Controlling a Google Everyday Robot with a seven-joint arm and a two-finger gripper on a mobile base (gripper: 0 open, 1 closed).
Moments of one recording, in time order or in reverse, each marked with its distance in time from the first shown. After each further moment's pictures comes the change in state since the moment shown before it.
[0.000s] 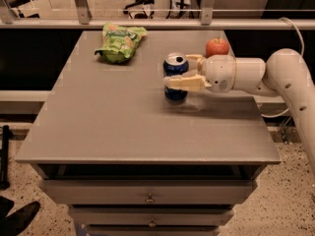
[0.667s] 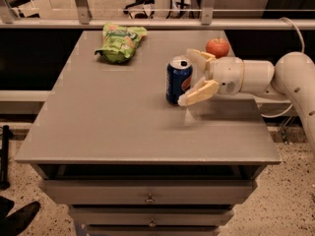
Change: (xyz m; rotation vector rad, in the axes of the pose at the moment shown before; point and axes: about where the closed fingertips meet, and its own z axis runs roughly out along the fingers) arm -0.004 0.001 -0.016 -0.034 -0.009 0.020
